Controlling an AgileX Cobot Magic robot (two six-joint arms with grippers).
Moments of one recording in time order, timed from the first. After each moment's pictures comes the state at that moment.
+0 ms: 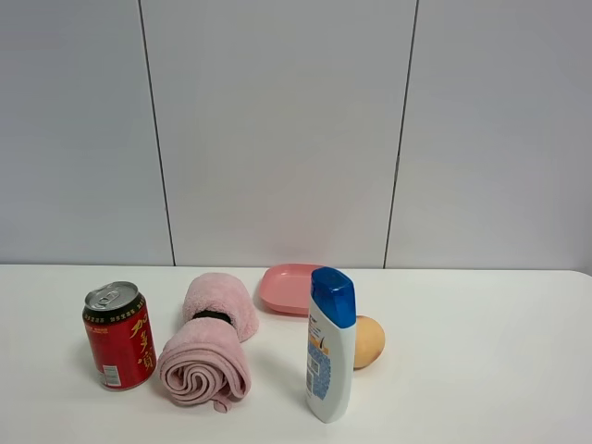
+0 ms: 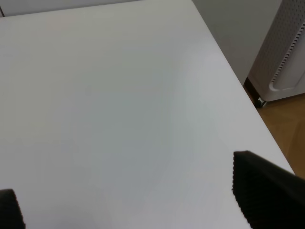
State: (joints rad) left arm 0.02 -0.01 -0.51 -0.01 1.05 -0.02; right arm -0.05 0.00 -0.50 -0.04 1.08 0.01
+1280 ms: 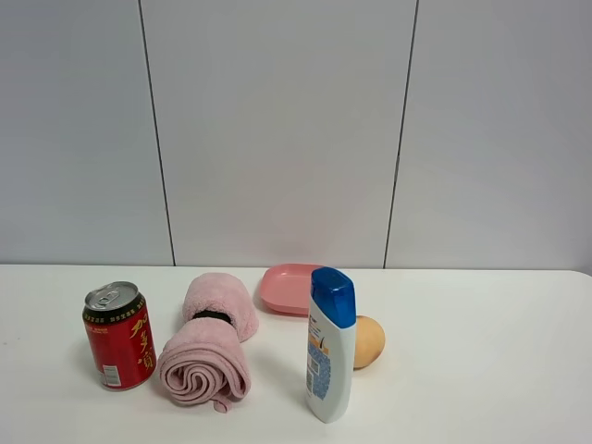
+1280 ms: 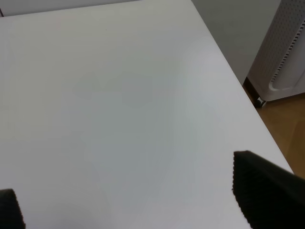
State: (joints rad) left arm 0.02 -0.01 -0.51 -0.01 1.05 -0.02; right arm -0.05 0.00 -0.50 -0.04 1.08 0.01
